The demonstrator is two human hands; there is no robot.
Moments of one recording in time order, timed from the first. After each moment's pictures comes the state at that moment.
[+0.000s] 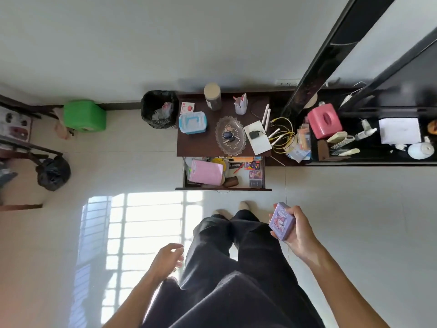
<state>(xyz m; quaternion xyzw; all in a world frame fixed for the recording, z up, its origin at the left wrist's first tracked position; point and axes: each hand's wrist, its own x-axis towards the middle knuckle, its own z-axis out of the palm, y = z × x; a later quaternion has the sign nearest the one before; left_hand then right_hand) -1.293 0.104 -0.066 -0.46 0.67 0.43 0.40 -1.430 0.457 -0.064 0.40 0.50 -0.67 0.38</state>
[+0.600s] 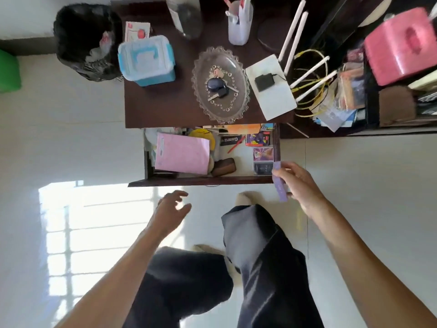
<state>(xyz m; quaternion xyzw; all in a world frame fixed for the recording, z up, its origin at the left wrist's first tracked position) -1.436 0.109 -0.471 -0.27 0.83 0.32 0.37 -1.545 0.435 -0.460 0.27 0.72 -0.53 0.38</state>
